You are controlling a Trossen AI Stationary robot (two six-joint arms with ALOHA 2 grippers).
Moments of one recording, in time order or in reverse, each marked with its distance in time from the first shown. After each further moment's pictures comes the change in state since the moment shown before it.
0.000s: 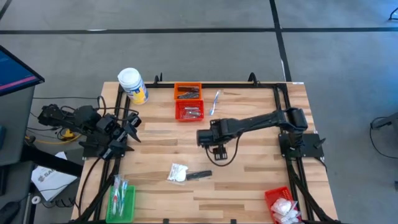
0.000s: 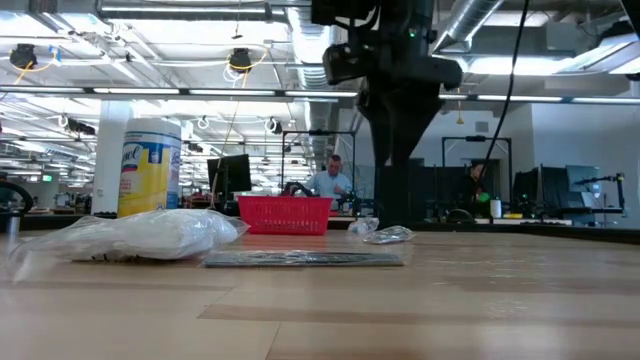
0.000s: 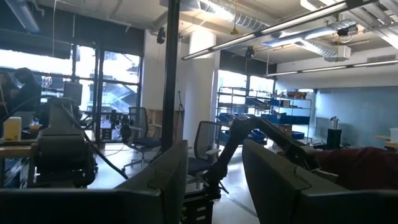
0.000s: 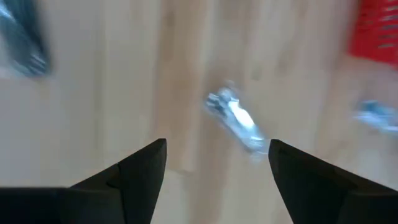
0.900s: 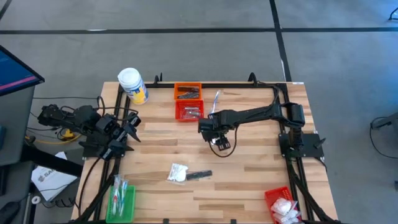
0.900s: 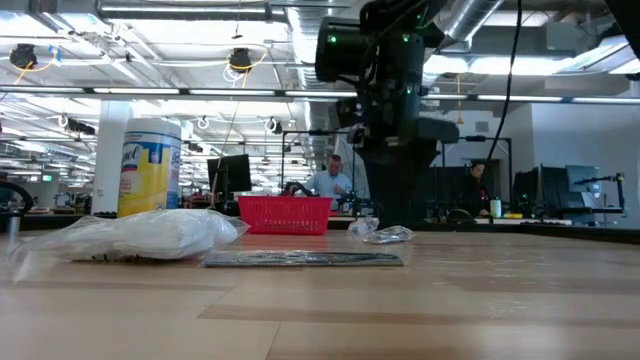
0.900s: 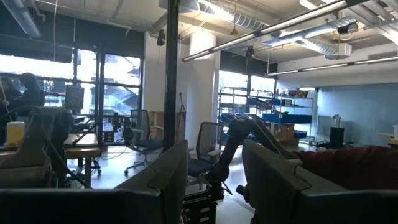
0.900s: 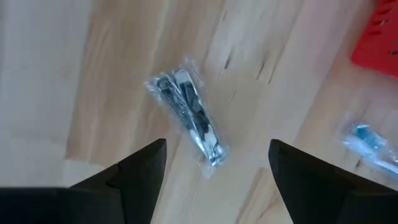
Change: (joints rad) left arm 0.002 0.000 0.000 0.001 0.002 0.021; right arm -0.151 0.005 -0.143 0.164 -0.038 -0.324
